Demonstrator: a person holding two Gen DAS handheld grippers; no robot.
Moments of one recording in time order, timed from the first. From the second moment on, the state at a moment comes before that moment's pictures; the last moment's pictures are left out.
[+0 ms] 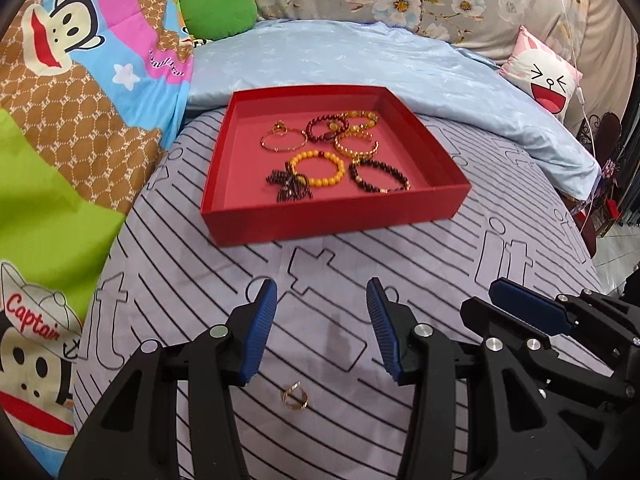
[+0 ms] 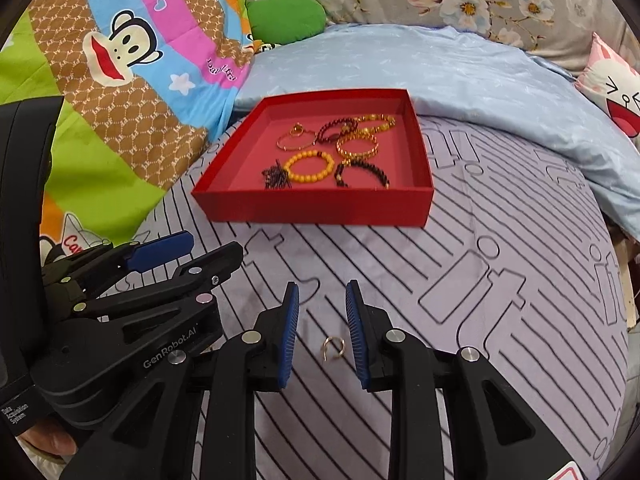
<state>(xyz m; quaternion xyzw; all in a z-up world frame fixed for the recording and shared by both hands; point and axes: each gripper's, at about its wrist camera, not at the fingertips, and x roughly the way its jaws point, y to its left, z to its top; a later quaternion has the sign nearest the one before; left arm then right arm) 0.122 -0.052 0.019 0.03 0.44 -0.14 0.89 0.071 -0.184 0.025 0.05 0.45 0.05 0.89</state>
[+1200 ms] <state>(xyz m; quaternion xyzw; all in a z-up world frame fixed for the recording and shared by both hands) 0.077 -0.022 -0.037 0.03 0.47 -0.13 0.87 0.076 -0.178 -0.036 0.03 0.48 0.04 0.88</state>
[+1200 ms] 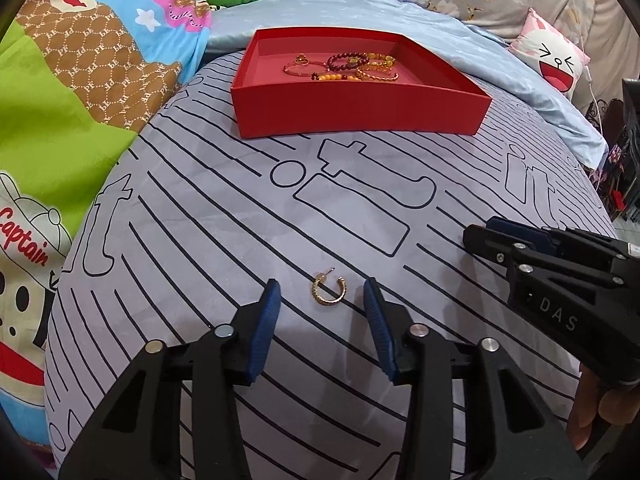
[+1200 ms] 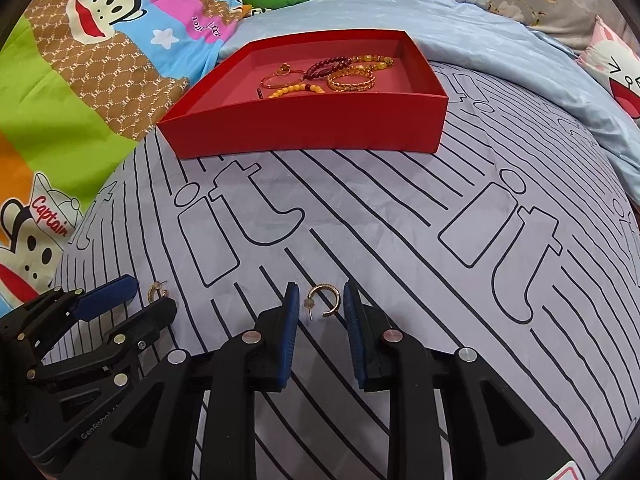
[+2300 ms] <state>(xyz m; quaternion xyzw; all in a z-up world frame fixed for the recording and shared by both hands) 0.095 -0.035 0.019 0.00 0.45 -0.16 0.88 0.066 -0.185 0.026 0.05 0.42 0.05 0.90</state>
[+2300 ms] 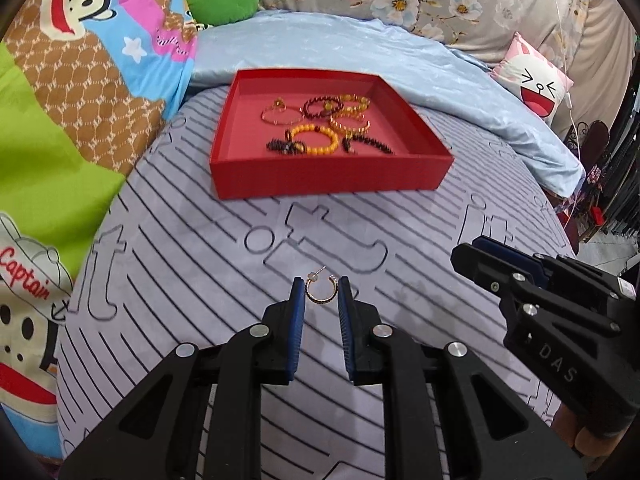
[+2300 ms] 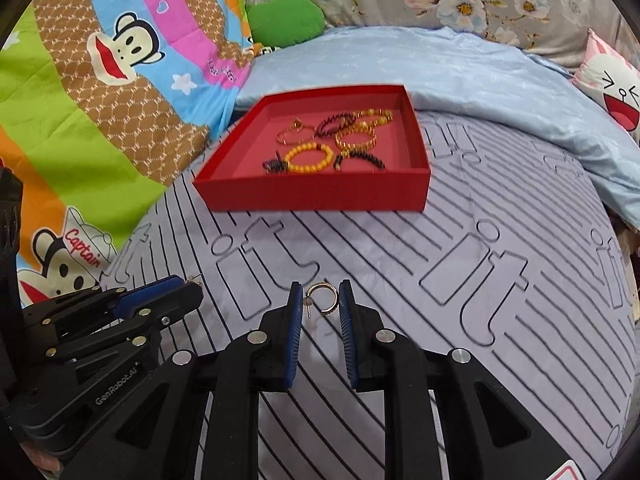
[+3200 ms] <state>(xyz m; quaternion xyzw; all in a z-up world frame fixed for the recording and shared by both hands) 0.251 -0.078 0.048 0.02 0.40 -0.14 0.90 0.213 -0.207 0.055 0.04 0.38 0.04 0.92</state>
